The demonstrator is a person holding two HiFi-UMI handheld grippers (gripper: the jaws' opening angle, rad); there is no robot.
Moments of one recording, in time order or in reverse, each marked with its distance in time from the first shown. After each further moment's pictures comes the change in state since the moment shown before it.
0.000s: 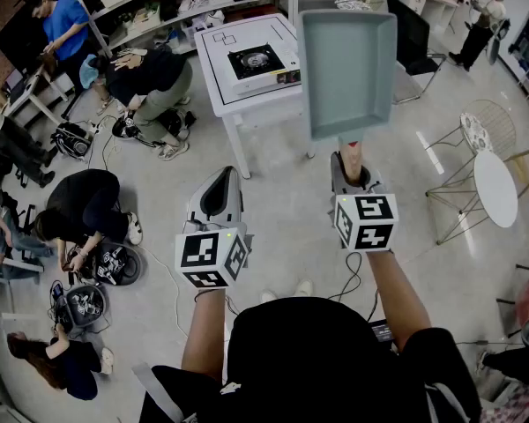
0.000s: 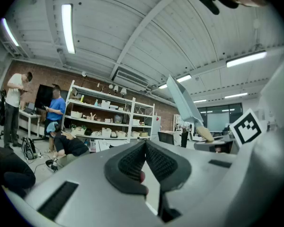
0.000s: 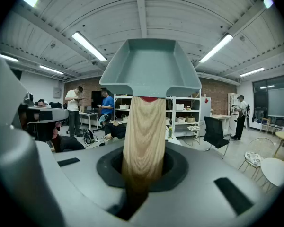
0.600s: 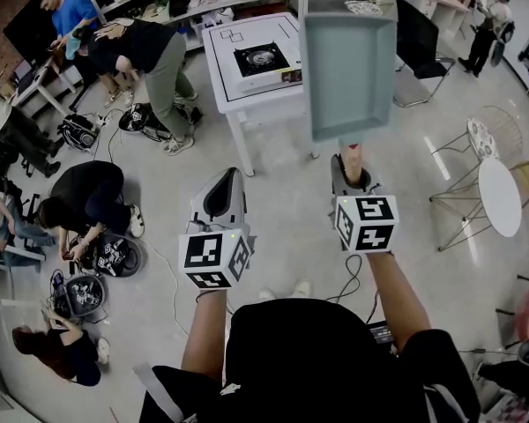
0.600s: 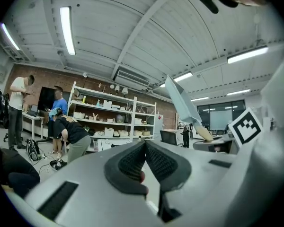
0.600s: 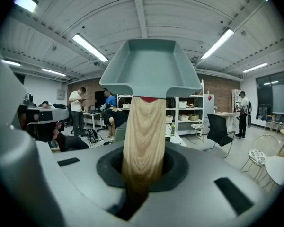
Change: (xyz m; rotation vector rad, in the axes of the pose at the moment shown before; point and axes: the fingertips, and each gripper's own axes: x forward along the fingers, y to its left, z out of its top) left arm -0.001 -0.021 -0.009 0.016 0.014 0.035; right arm -0.003 -0.012 -0.014 0.014 0.020 0.043
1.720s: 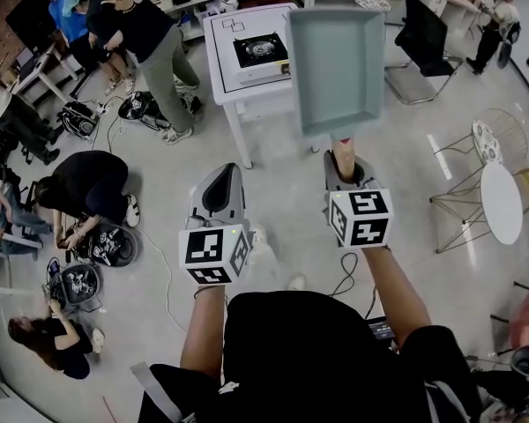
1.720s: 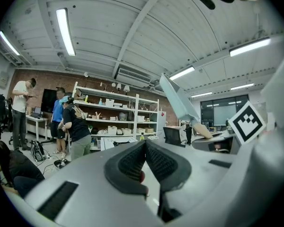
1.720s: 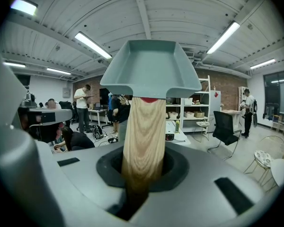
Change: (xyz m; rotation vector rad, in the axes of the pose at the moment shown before) left arm 0.029 -0.006 -0.025 0.027 0.028 0.052; right arm 0.033 -0.011 -0.018 -0.017 0.040 0.075
